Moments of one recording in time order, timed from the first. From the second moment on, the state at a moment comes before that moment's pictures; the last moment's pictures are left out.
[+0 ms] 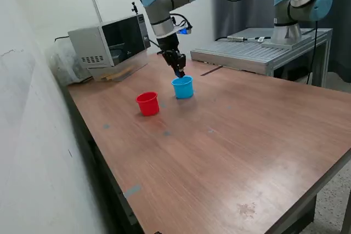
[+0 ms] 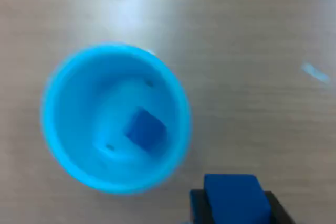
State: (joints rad) arm -0.20 -0.90 1.31 -1.82 -1.64 2.95
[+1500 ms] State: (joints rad) arm -0.28 -0.94 1.39 -1.79 -1.69 2.95
